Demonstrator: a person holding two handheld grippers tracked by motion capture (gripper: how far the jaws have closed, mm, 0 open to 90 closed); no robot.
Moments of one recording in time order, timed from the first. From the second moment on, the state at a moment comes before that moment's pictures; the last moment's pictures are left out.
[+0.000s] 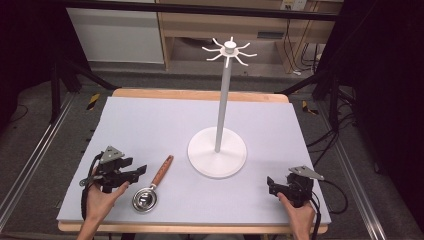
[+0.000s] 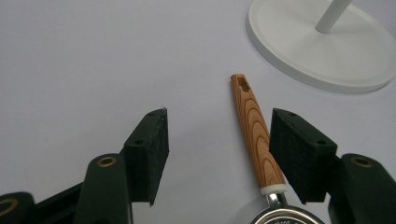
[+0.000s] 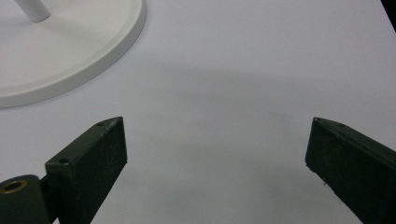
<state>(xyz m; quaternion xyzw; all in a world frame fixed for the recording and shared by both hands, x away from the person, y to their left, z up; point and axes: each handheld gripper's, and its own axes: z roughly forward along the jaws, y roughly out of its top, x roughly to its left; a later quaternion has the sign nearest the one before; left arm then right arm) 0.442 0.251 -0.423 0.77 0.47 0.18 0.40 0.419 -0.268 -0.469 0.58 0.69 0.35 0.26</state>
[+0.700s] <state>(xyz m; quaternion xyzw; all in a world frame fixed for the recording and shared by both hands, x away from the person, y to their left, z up) 0.454 0.215 -0.432 0.81 0.45 0.16 0.36 0.419 -0.269 -0.469 0.59 0.69 0.35 0.26</state>
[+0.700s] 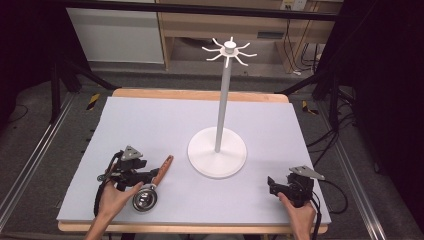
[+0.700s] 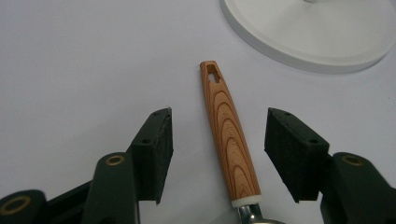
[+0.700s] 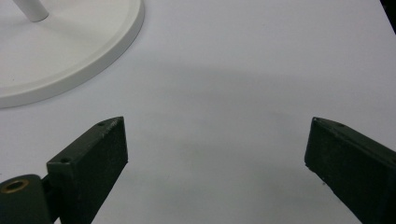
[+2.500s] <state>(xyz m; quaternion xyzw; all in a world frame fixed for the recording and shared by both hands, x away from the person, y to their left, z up) 0.468 0.184 -0.460 0.84 0.46 0.12 0.25 0.421 -0.270 -0.471 0.59 0.69 0.34 0.24</state>
